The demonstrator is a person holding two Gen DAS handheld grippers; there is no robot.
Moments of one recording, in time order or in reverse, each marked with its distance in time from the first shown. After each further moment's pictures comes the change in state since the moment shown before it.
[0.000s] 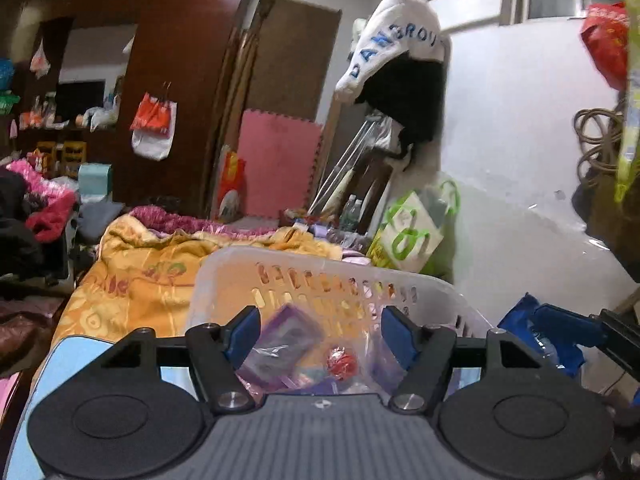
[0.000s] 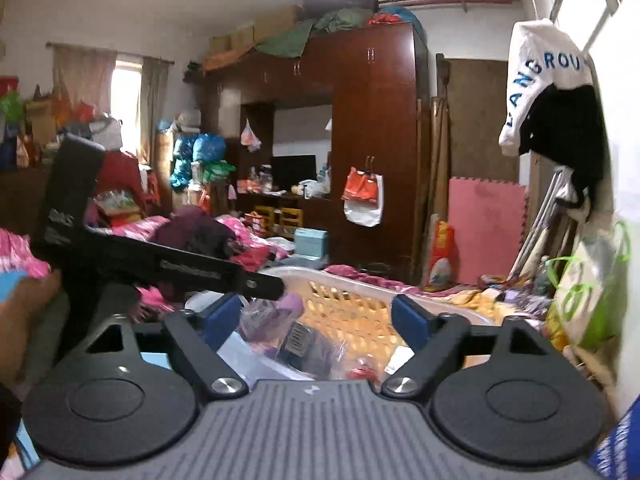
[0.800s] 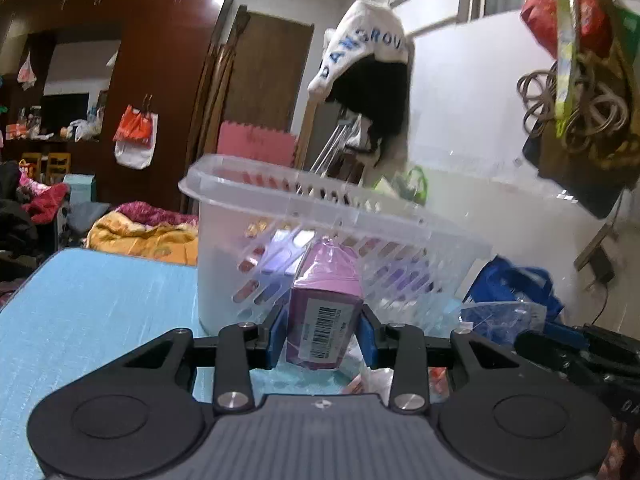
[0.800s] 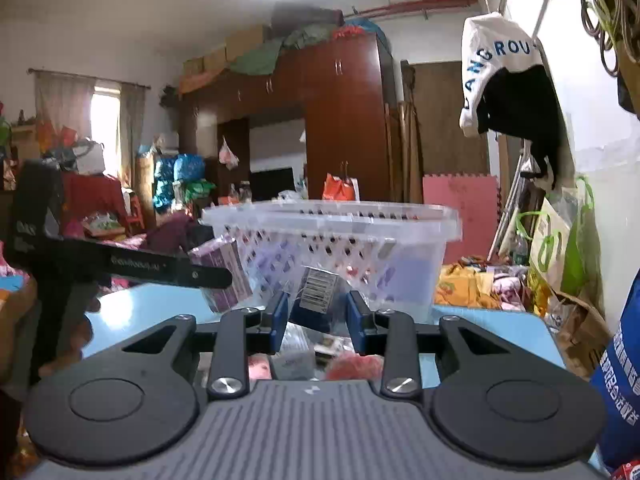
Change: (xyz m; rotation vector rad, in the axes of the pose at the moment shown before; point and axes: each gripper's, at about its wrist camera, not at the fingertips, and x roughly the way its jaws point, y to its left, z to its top) left arm -0.050 -0.004 -0.120 0.035 -0.053 -0.070; right arm -0.088 0.019 -0.108 0.092 -0.081 -0.058
